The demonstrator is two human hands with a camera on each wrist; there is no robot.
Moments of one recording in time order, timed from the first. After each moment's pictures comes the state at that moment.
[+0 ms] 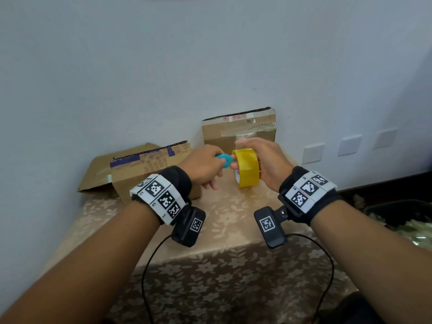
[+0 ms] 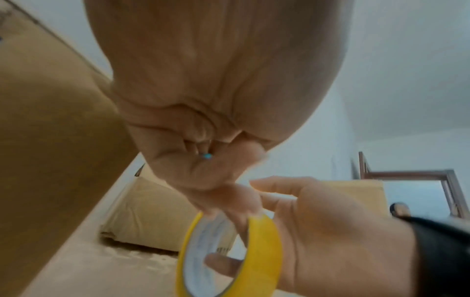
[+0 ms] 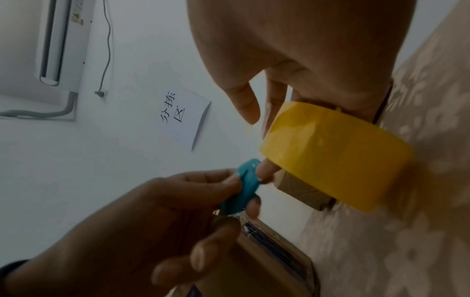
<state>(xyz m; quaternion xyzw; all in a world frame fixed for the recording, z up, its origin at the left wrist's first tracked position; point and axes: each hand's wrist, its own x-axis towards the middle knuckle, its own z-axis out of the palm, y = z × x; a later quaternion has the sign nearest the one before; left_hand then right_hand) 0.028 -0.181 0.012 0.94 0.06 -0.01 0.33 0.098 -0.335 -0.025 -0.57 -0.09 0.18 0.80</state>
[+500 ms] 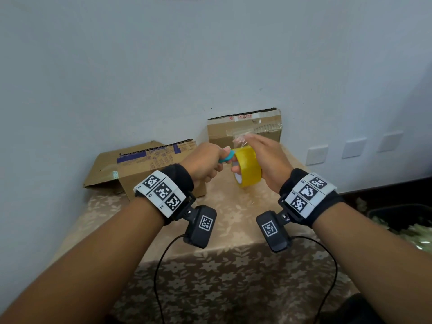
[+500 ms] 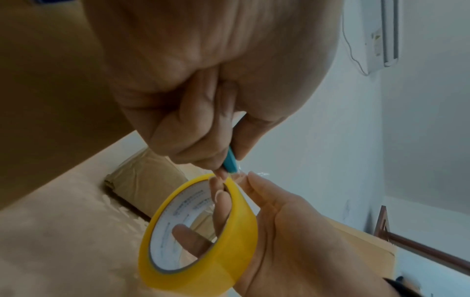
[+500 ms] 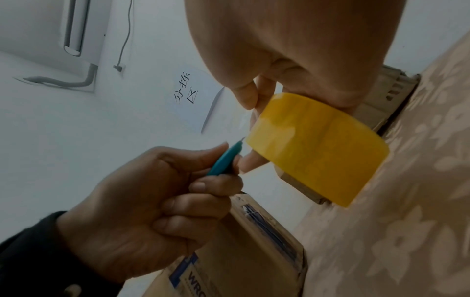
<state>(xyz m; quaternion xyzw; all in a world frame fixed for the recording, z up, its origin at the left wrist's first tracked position) 0.024 -0.178 0.018 0.83 0.14 -0.03 0.54 0.089 -0.325 -0.022 -0.63 -0.14 0.13 0.75</state>
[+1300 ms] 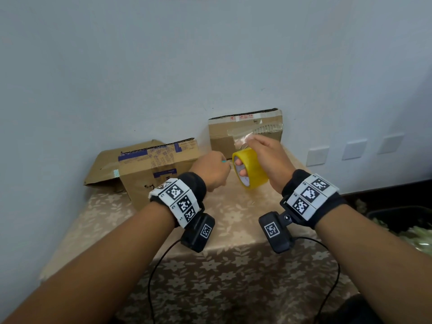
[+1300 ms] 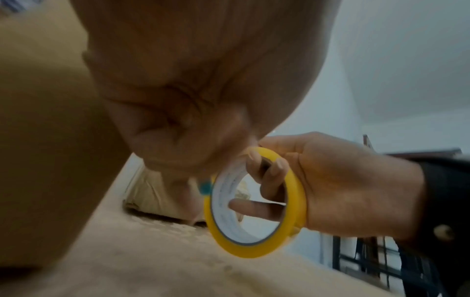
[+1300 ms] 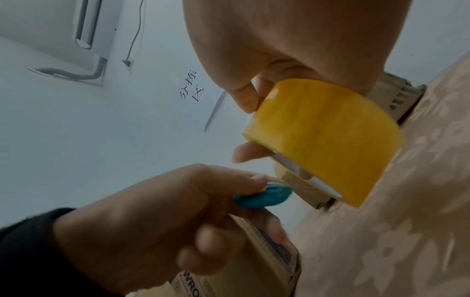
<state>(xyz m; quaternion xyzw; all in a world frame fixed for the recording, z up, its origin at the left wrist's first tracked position) 0.032 -0.184 -0.008 0.94 0.13 0.02 0.32 0.083 -0.329 -0.018 -0.63 -0.15 0.12 0.75</state>
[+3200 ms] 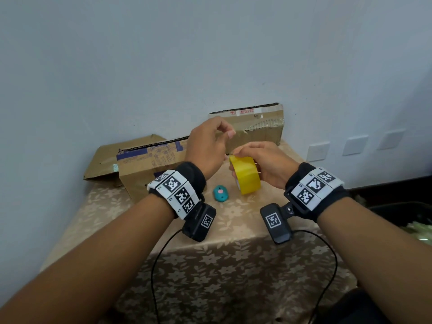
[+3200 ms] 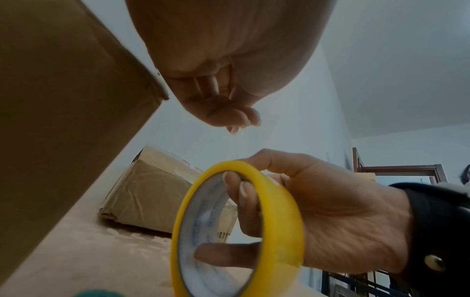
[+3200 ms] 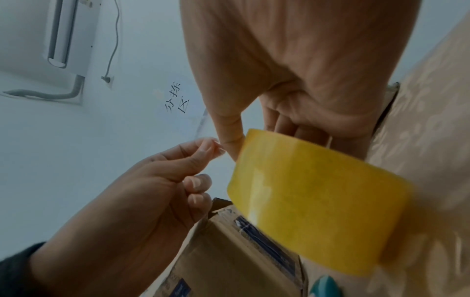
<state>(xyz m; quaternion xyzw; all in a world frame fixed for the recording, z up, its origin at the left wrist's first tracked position) 0.041 -0.177 -0.004 0.87 -0.02 0.32 0.37 0.091 -0.330 -0.029 -0.66 -0.17 0.23 0.70</state>
